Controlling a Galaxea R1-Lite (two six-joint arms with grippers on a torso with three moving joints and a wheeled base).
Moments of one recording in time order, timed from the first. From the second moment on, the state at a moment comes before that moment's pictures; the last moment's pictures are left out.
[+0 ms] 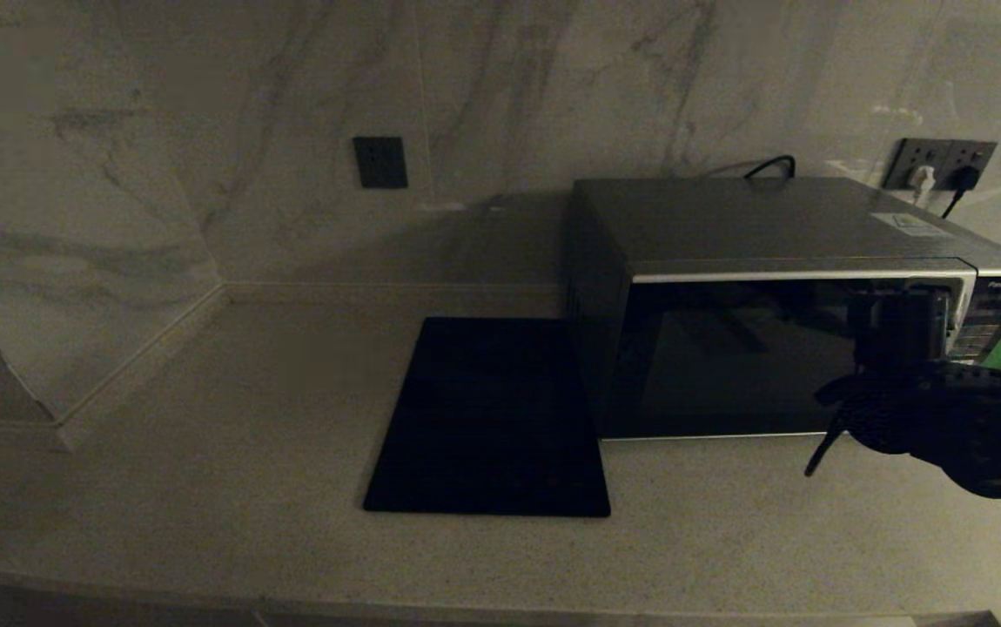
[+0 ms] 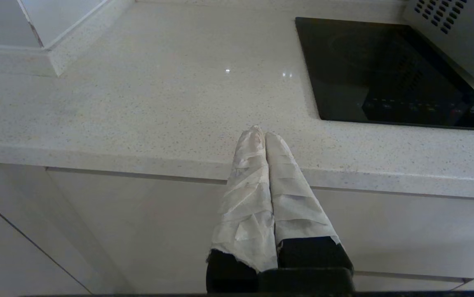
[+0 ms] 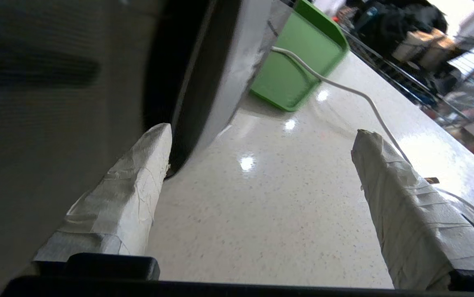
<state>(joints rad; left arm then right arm) 0.00 0.00 0.00 -0.01 0.02 -0.07 0.13 1.89 -0.85 -0.66 -1.12 0.09</state>
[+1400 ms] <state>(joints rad) 0.00 0.00 0.00 -0.01 0.02 -0.07 -0.01 2.00 -0.93 -0.69 -1.04 0.09</state>
